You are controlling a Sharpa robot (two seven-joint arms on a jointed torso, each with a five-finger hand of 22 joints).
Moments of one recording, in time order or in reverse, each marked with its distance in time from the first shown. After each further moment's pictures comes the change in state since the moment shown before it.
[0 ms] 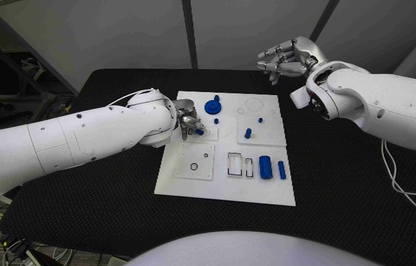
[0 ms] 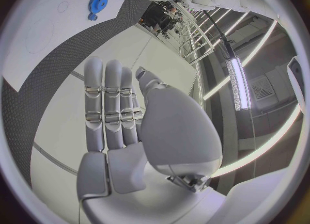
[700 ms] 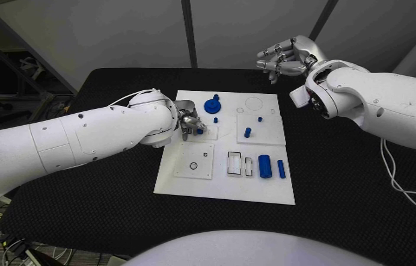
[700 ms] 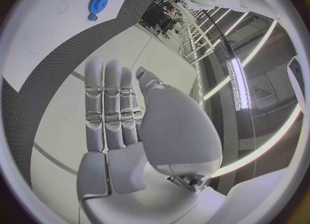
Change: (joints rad) left arm -0.003 0.010 -0.002 -0.008 0.002 0.016 -0.001; left_hand -0.038 0.006 -0.038 0.033 0.000 0.020 -0.005 0.008 0.000 0.007 0.000 0.014 0.000 0.003 -0.003 0.000 0.004 0.000 0.004 -0.004 0.012 0.000; right arm 0.000 -0.001 0.000 0.001 0.000 0.002 -0.002; right_hand 0.000 0.000 -0.003 0.003 0.000 -0.001 -0.001 0.000 0.000 -0.004 0.004 0.000 0.005 -0.004 0.004 0.000 0.004 0.000 -0.003 -0.003 0.000 -0.007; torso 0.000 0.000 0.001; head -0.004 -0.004
